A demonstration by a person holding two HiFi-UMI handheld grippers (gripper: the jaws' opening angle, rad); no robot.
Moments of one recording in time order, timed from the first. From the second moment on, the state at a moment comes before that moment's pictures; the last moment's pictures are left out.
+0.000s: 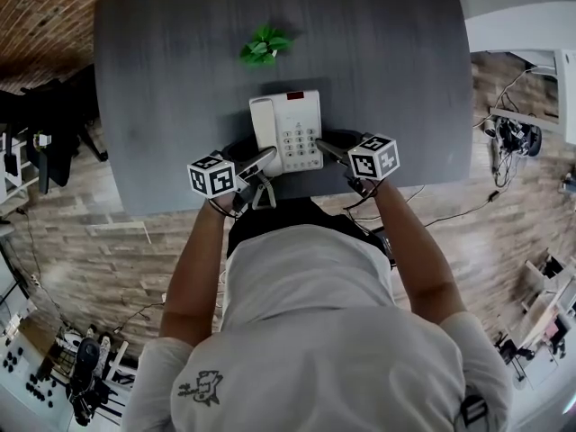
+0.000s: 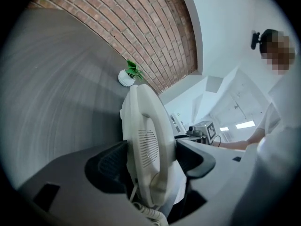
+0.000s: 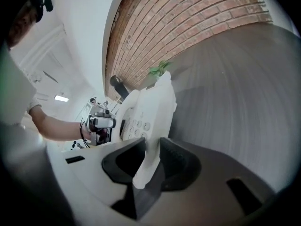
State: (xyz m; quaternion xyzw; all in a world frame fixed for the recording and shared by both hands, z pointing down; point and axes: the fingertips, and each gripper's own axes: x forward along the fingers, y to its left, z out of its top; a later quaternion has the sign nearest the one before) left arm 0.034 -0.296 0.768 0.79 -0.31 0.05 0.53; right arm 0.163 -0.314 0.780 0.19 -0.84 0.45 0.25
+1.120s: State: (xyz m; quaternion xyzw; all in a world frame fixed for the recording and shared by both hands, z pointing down) left arm 0.035 -0.278 0.719 0.80 -0.31 0.05 0.51; right arm 0.164 -0.295 0.729 0.21 -0.83 0.48 0.20
